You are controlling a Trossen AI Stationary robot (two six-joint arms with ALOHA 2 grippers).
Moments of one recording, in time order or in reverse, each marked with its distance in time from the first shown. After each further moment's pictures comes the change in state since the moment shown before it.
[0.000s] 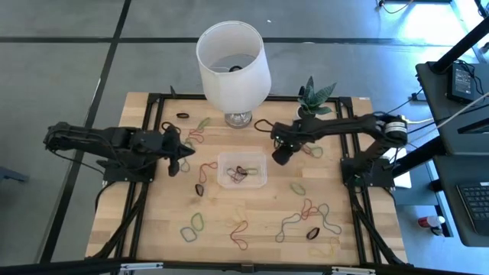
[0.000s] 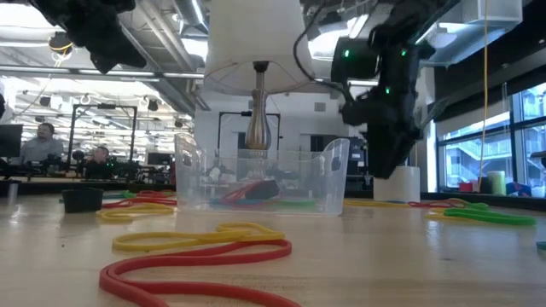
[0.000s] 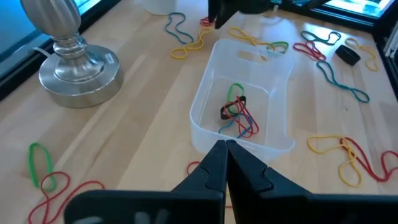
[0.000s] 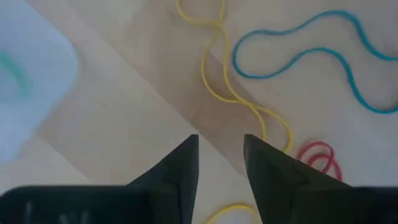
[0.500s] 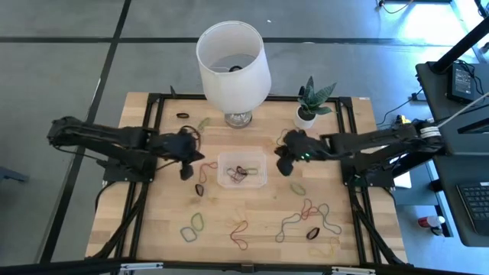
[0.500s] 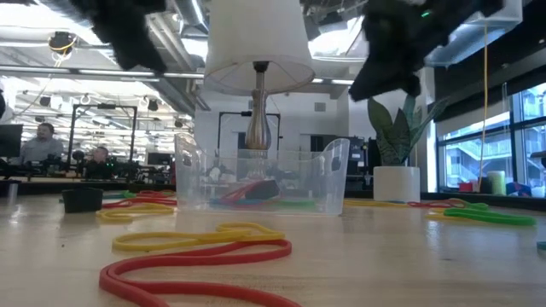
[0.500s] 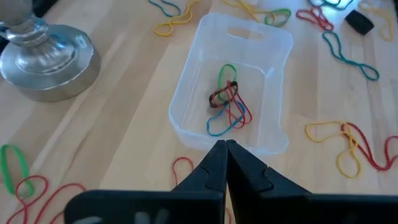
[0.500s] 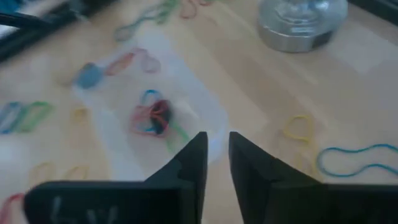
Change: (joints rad) left arm -0.003 0.277 0.130 0.000 0.047 -0.009; right arm 0.289 -0.383 -0.169 0.417 0.252 0.076
